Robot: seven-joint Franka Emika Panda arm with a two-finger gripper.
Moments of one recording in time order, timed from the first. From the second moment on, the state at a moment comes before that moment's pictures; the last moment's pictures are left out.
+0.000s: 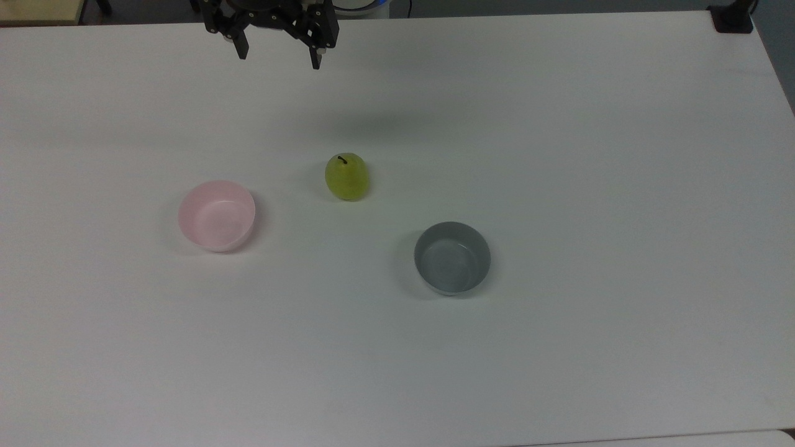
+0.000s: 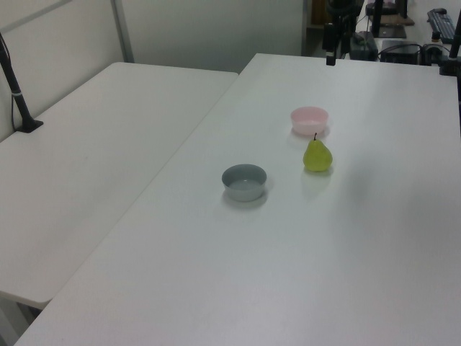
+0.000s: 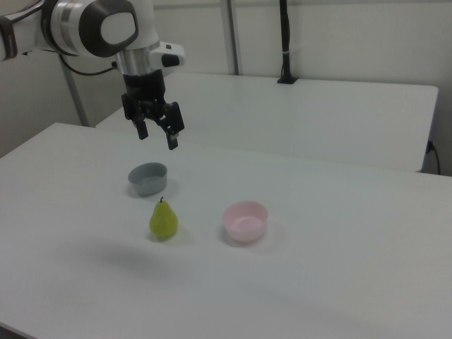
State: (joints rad) arm 0.08 0.08 -0.14 -1.59 0.01 1.66 0.07
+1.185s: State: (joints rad) arm 0.13 0.12 -0.11 -1.68 0.01 1.71 -0.06
